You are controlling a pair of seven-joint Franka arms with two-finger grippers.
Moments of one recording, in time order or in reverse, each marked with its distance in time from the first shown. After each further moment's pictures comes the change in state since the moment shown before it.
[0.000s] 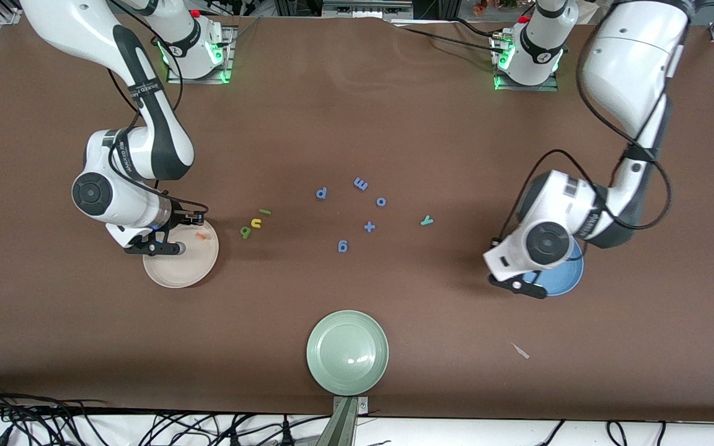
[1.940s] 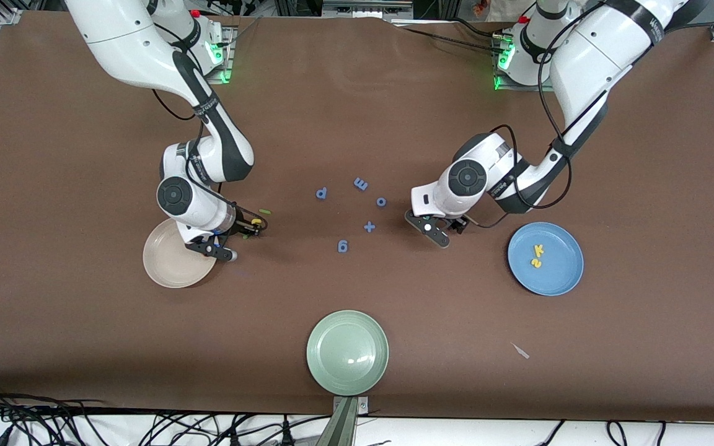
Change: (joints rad) left arm 0.099 0.006 -0.405 -0.371 0.177 0.405 -0.100; right arm 0.048 0.162 0.145 0.013 0.051 0.255 0.399
